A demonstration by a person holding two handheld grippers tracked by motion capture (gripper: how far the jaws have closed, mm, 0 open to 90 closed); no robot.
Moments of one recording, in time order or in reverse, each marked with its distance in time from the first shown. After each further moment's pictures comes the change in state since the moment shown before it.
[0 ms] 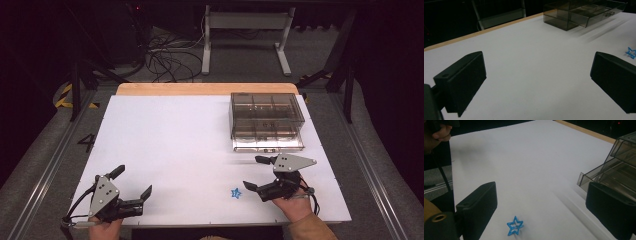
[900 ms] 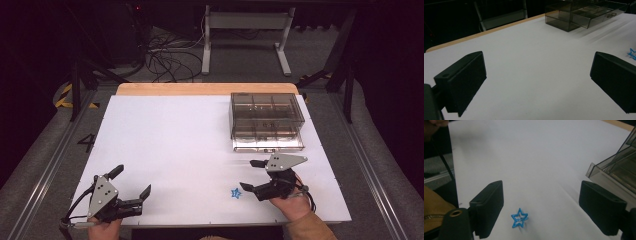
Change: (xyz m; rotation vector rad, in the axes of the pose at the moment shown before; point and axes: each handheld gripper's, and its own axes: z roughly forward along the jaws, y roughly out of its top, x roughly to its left) left arm 0.001 0.000 -0.002 -0.007 0.010 -0.001; right arm 0.004 0.004 0.010 0.118 0.023 -0.006
